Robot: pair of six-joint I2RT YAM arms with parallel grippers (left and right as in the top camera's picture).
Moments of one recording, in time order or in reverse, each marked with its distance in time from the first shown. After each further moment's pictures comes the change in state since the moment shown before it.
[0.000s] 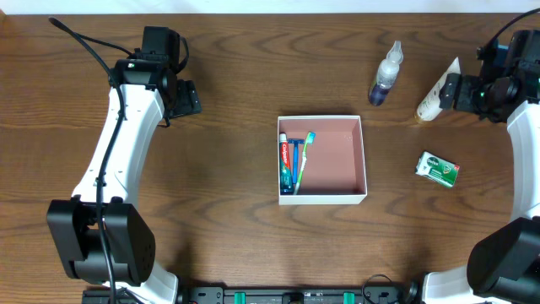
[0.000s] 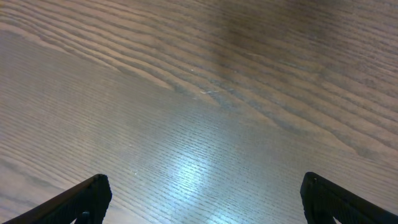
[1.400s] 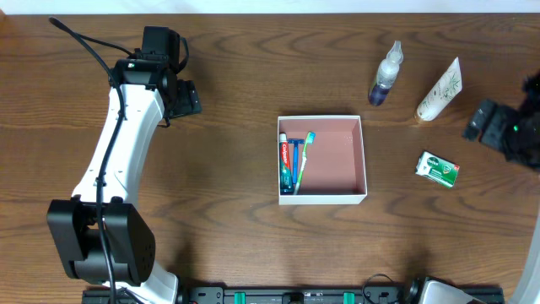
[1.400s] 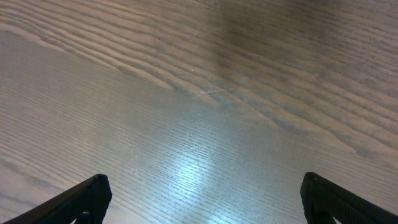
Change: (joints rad) left arm 0.000 0.000 0.000 0.000 0.000 0.000; right arm -0.048 -0.291 0.107 -0.511 0.154 0.270
